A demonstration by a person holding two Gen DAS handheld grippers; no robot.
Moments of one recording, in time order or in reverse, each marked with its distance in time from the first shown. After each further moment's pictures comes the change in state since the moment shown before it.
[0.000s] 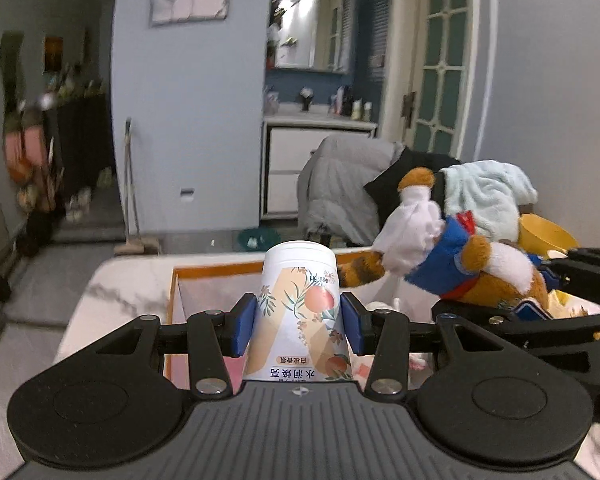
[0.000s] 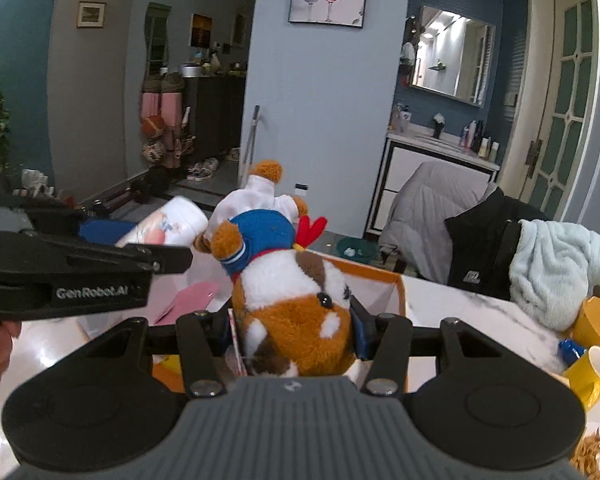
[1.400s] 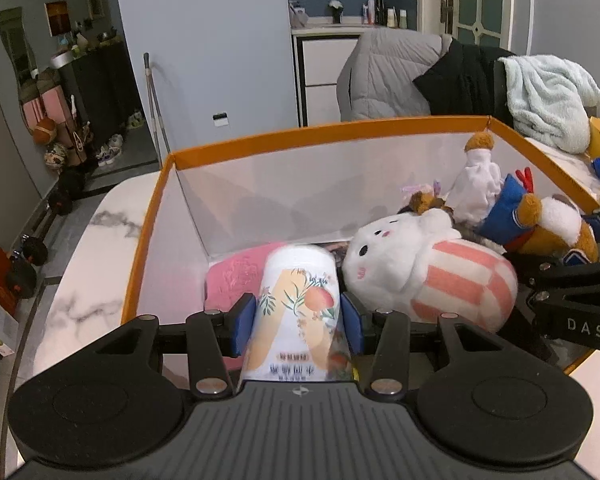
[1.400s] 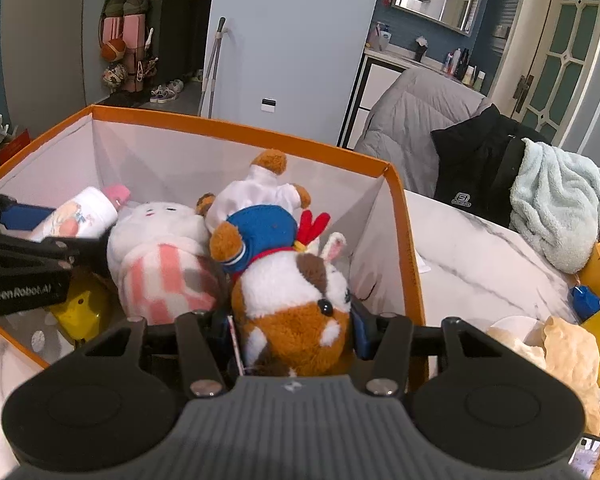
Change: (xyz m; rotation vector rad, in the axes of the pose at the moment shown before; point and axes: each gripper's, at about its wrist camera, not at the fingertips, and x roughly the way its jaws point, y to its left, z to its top) left arm 0.076 -0.001 -0.047 0.078 0.239 0.158; right arm 0.115 -0.028 -0.051 -0.012 0.241 -0.086
